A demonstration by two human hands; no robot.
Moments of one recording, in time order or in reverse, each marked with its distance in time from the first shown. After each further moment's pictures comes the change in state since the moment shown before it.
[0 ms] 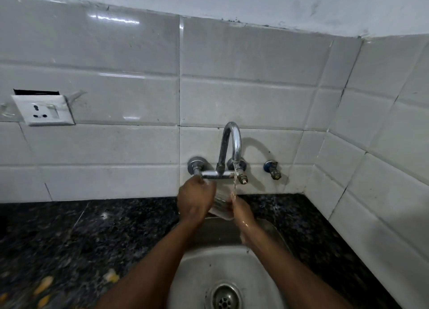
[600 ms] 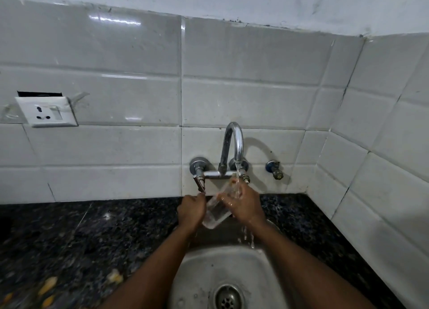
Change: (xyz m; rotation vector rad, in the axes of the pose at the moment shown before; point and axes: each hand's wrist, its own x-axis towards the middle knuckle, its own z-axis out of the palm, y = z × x) left_hand 0.002 -0.039 0.012 -0.254 -0.161 -0.258; right_hand 0.003 -0.021 -0.011 -0.463 -0.008 -0.483
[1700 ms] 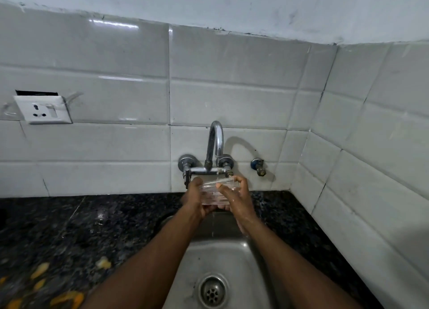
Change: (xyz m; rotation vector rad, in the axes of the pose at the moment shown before) left_hand -0.028 0.033 0.035 -0.844 -0.298 -0.382; right_hand -0.039 0.001 -0.031 0.588 0.024 0.115
